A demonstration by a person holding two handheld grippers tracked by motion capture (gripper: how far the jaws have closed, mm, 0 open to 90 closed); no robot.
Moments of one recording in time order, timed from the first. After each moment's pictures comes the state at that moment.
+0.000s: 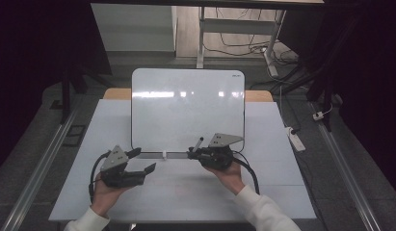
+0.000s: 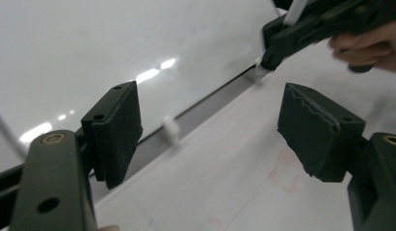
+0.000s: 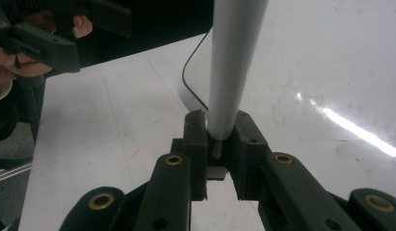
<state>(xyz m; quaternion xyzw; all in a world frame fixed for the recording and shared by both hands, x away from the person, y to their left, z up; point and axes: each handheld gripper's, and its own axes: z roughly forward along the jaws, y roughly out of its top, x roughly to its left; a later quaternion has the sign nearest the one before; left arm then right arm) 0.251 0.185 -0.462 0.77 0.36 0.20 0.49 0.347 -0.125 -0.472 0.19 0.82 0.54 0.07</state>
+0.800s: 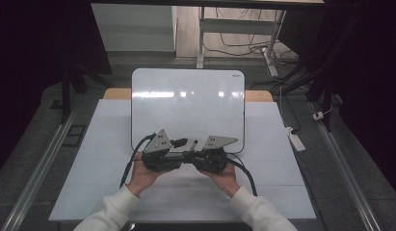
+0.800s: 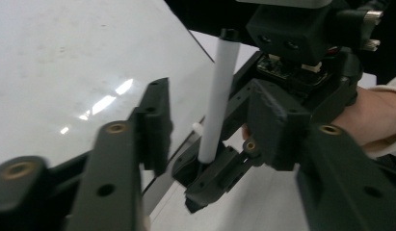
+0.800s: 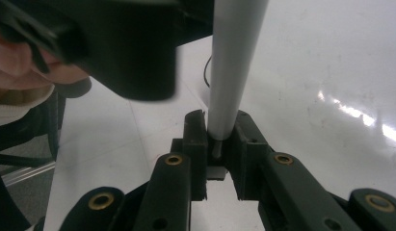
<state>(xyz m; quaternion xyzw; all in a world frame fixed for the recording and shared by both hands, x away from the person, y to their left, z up) 0.296 0.097 -0.432 0.80 0.25 0.16 0.52 0.343 -0.112 -0.480 0.18 0.82 0.55 0.03</state>
